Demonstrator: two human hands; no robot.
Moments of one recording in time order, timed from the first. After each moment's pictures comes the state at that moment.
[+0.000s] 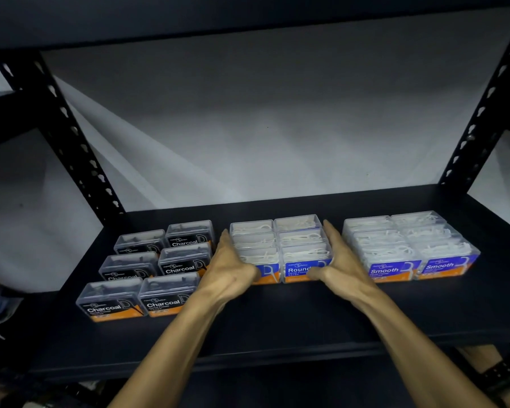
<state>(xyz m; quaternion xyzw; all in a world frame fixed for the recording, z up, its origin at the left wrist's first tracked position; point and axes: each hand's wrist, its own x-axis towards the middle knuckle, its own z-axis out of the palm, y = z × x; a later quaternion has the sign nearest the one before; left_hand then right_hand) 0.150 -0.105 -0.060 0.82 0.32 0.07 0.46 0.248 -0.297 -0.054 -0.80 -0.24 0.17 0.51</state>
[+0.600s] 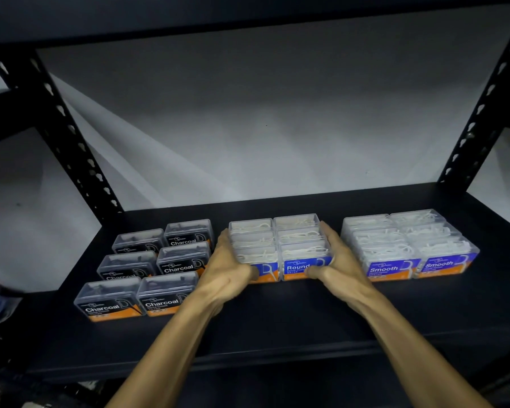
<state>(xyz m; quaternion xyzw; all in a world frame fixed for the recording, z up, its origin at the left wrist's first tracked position) 0.147 -0.108 -0.061 0.81 0.27 0.10 0.52 0.251 -0.295 -0.069 -0.78 -0.23 0.17 0.56</state>
